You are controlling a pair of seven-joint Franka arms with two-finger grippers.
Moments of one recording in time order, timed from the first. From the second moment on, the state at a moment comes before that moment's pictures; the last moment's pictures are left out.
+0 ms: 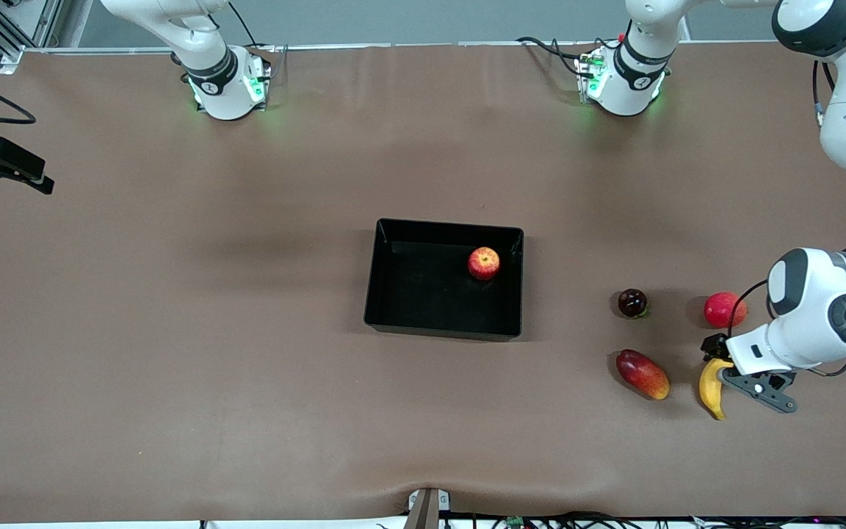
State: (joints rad) left arm 0.54 0.88 -0.58 -1.44 0.63 2.23 0.35; right arm 0.09 0.01 -0.14 -1.49 0.02 1.46 -0.04
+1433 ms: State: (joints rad) left arm 0.62 0.84 -0.73 -1.37 0.60 2.23 0.71; right arm 0.09 0.01 -0.14 -1.49 0.02 1.46 -0.04
